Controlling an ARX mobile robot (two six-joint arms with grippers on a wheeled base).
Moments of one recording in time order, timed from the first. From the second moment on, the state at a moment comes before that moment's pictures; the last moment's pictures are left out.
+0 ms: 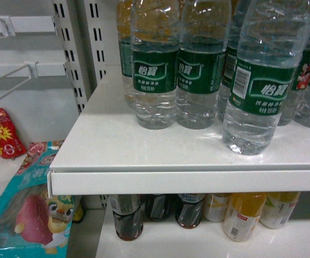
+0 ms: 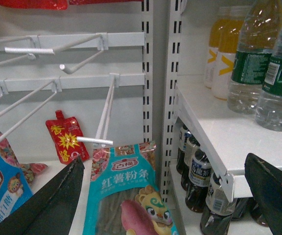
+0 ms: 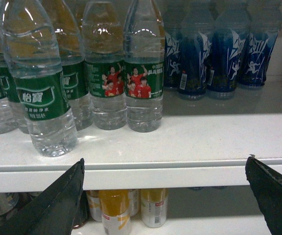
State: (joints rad) left arm 0.00 0.01 0.01 0.00 0.00 0.00; right arm 0.00 0.00 0.01 0.00 0.00 0.00
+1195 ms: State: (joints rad) left arm 0.00 0.01 0.01 -0.01 0.00 0.00; right arm 0.00 0.00 0.01 -0.01 0.00 0.00
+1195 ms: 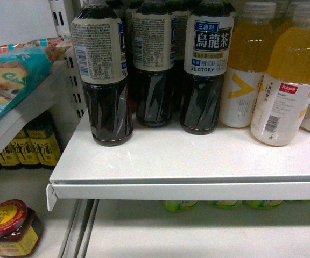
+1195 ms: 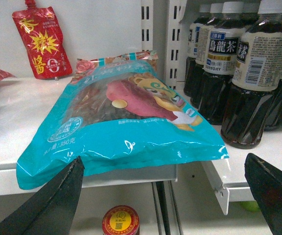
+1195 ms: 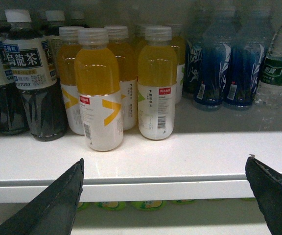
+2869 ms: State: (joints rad) left arm 0.00 0.01 0.01 -0.01 0.00 0.00; right arm 0.00 0.00 0.01 -0.01 0.00 0.00
